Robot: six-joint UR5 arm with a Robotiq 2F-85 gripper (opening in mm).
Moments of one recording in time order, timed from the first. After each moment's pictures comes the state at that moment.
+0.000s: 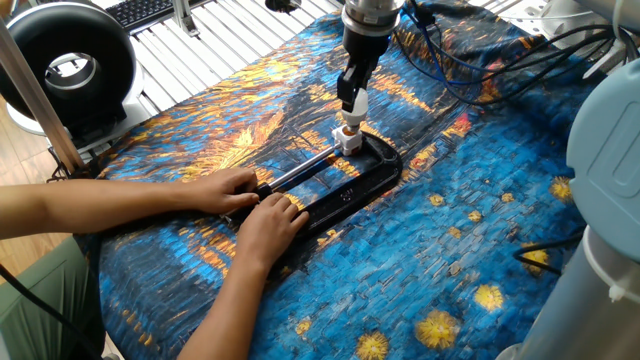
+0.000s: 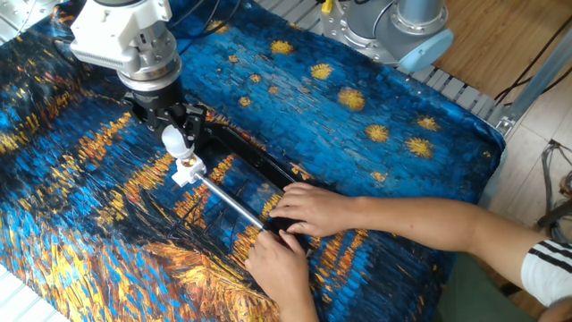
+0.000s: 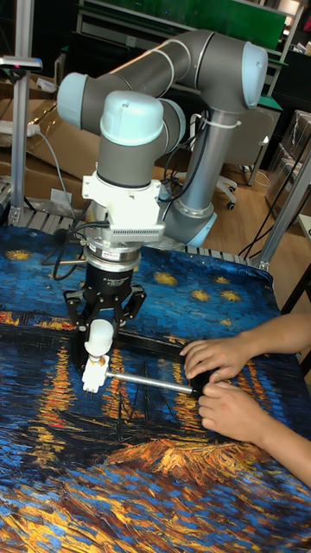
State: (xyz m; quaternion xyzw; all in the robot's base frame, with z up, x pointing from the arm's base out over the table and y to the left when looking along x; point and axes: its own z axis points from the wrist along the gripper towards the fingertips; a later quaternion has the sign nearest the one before) arm 0.566 -0.069 0.109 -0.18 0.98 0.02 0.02
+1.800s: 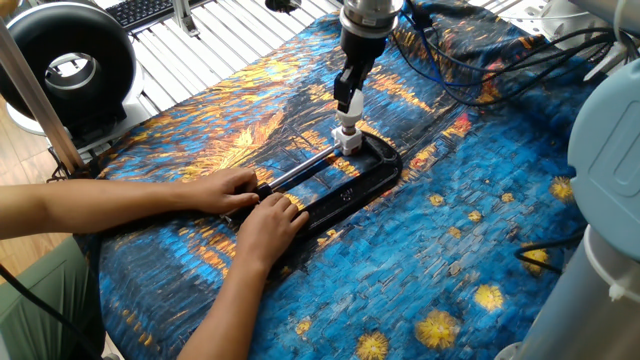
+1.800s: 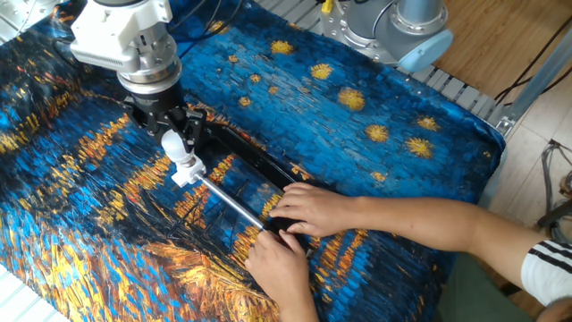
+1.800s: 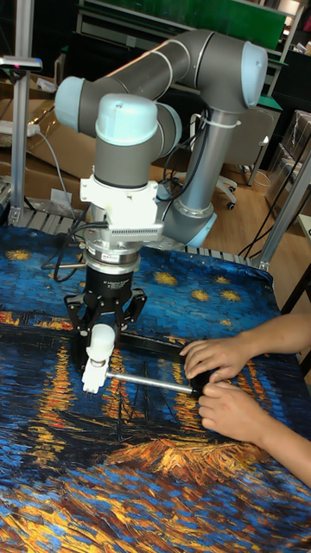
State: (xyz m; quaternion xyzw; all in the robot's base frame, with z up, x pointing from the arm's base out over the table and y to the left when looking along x) arm 0.575 -0.066 0.104 -0.19 0.98 0.03 0.04
